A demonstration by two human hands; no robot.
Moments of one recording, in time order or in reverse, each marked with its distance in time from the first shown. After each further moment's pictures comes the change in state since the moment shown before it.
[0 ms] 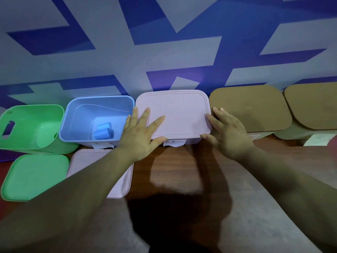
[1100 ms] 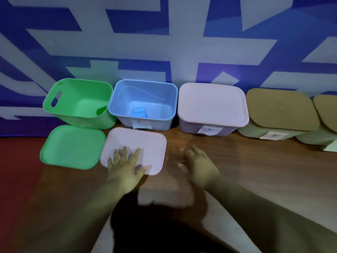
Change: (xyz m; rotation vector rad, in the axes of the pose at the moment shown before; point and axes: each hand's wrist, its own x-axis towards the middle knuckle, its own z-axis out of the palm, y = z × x) left_hand -0.202 -0.096 0.081 -0.219 -0.270 -0.440; right_hand -0.073 -0.209 0.068 0.289 -0.291 -0.028
